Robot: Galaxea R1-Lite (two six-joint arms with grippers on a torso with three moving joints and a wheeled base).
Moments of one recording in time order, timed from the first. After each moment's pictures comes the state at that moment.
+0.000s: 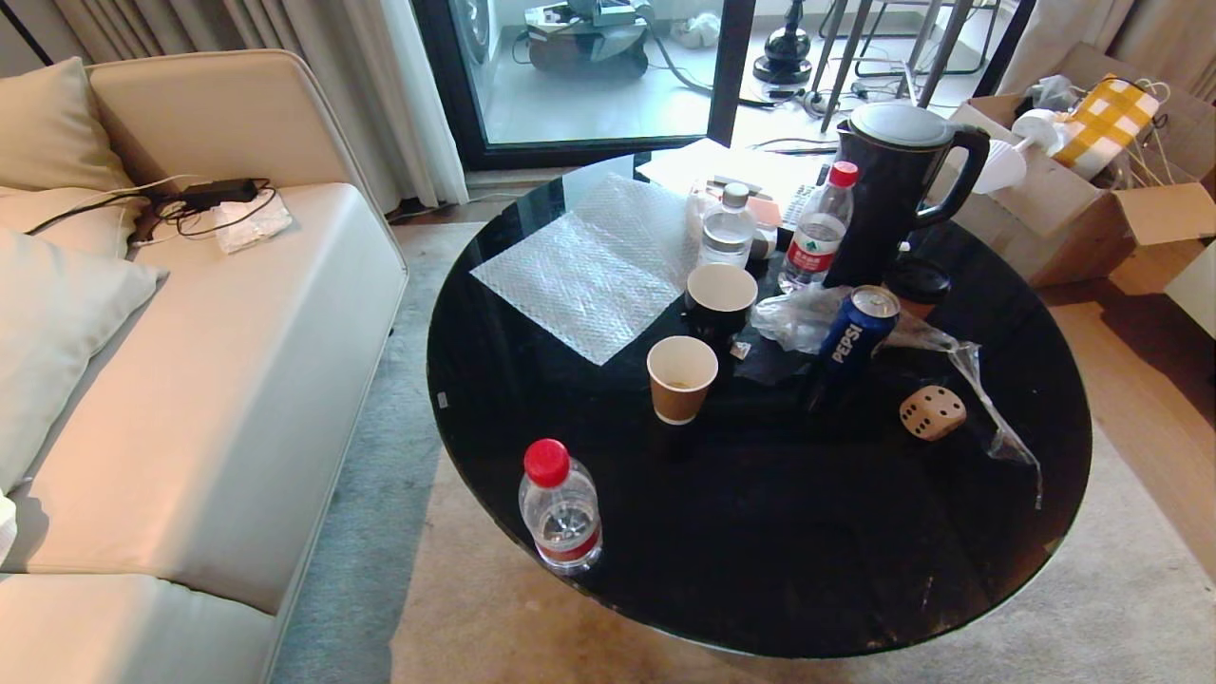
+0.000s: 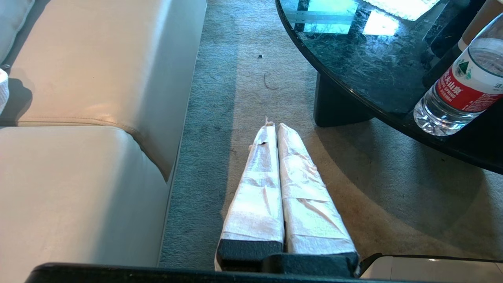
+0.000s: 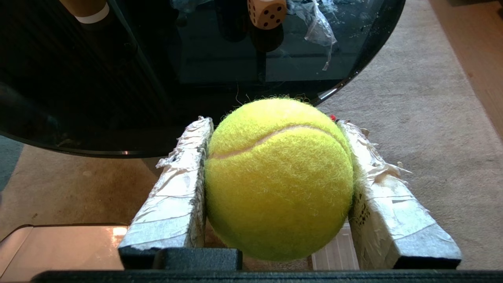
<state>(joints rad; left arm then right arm) 0.00 0.00 0.00 0.01 0.01 -0.01 0.00 0.00 -0.05 0.12 -0.01 -0.01</state>
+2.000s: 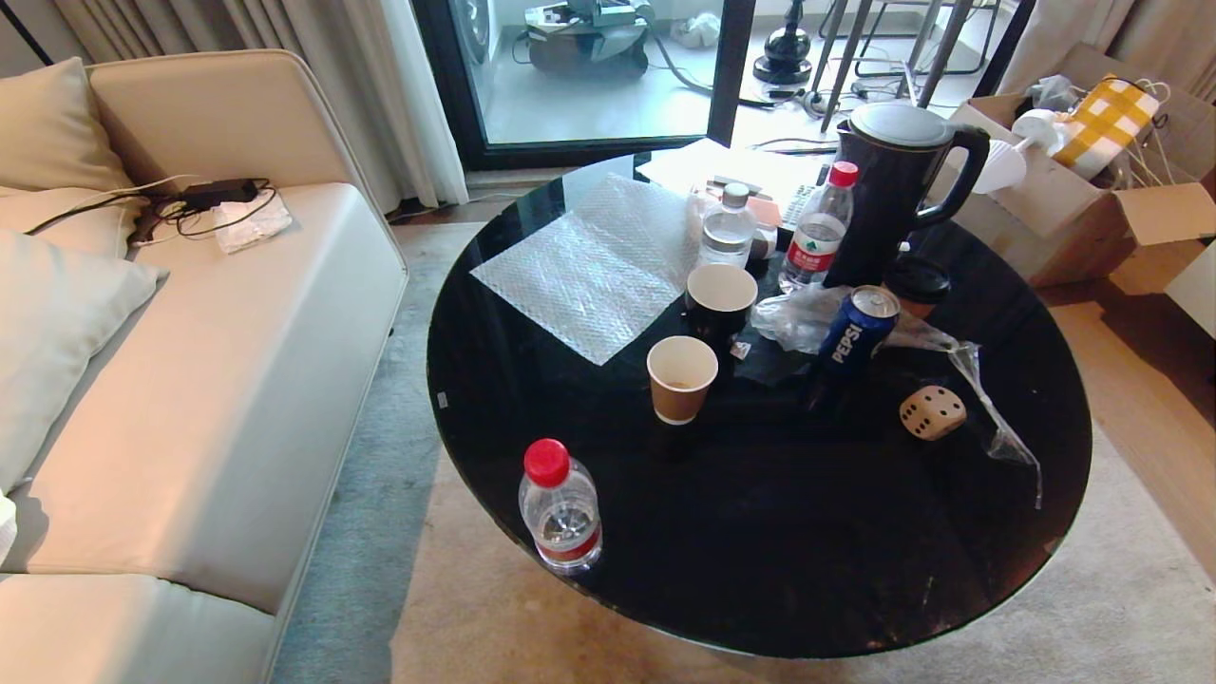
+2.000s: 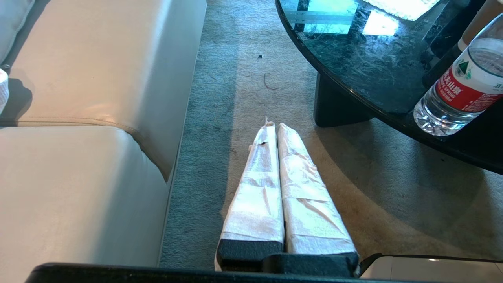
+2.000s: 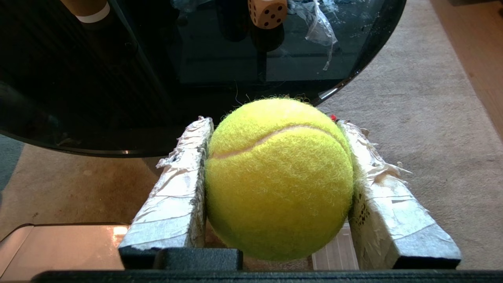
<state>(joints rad) 0.00 0.00 0.00 0.01 0.01 -0.01 0.00 0.00 -0.05 0.12 -0.01 -0.01</state>
